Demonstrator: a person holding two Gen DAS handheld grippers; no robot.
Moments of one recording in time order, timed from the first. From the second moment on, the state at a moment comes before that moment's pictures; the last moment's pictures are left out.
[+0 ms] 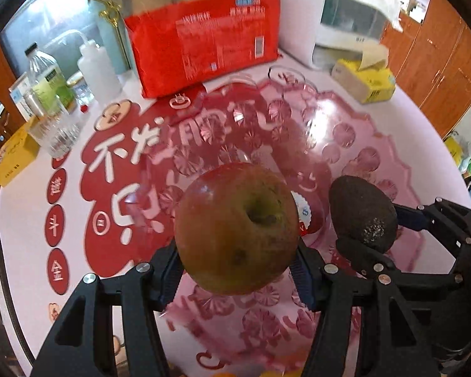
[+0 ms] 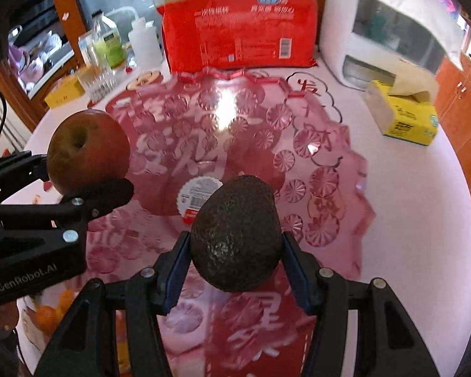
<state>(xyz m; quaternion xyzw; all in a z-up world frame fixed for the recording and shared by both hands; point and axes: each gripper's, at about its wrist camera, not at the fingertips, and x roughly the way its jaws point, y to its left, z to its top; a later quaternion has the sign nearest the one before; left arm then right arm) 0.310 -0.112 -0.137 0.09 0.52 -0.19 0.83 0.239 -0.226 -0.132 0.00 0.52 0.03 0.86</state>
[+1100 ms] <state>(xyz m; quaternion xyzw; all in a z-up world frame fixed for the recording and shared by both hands) 0.282 -0.072 -0.099 0.07 0.48 -0.16 0.86 0.217 -0.228 -0.106 0.03 0.48 0.04 0.88</state>
